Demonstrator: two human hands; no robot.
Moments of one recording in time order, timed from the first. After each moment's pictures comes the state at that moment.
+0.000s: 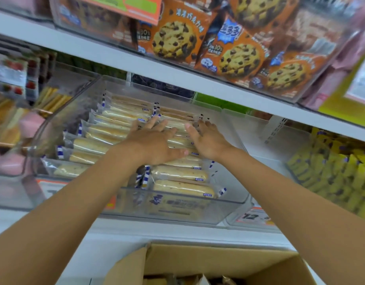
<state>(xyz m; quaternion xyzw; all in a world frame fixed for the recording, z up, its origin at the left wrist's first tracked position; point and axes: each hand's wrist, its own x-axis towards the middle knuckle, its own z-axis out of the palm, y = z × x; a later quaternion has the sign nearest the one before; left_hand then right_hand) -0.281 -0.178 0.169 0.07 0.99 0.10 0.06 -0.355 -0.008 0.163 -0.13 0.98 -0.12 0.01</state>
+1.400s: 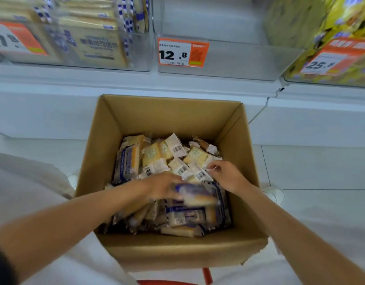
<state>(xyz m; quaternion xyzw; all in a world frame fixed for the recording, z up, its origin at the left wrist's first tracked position) -0.001 0.057 -0.067 0.21 0.83 0.31 0.41 -0.033 0.302 -0.051 -0.01 0.91 -0.32 0.27</state>
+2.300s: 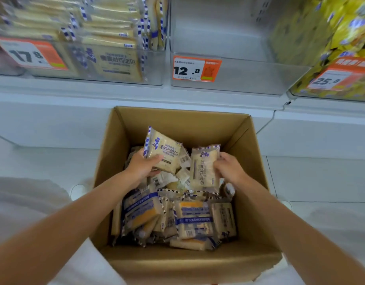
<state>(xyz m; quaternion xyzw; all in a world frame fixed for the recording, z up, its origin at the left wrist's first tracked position) -0.031 0.004 -0.035 -0.28 0.65 0.69 0.17 -0.064 0.260 -0.019 0.13 0.82 -0.49 0.26</state>
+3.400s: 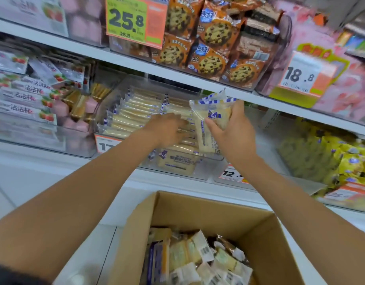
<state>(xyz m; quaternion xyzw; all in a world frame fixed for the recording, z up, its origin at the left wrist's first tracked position) -0.216 -0.157 0.183 0.10 0.99 0.13 -0.04 -0.174 0.035 0.240 -0.14 0.93 -0.26 -0.23</state>
